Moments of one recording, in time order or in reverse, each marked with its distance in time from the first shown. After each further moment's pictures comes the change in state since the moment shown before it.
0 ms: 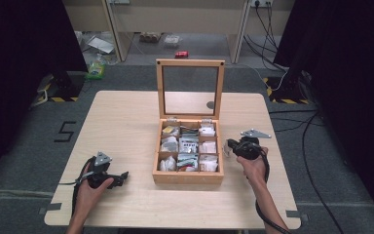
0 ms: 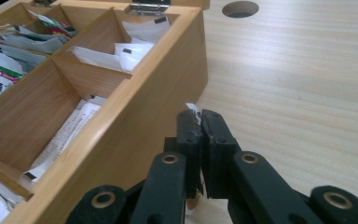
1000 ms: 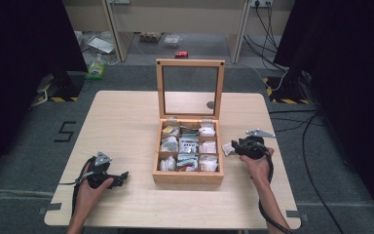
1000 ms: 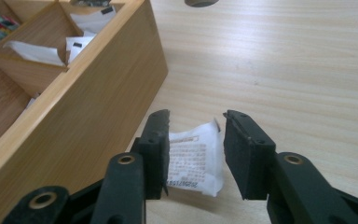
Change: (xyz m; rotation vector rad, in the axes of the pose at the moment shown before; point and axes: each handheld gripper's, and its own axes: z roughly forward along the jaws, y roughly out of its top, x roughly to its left) left arm 0.000 0.000 0.000 0.000 0.000 0.000; right arm -0.017 -0.002 -0.003 0.017 -0.088 0.052
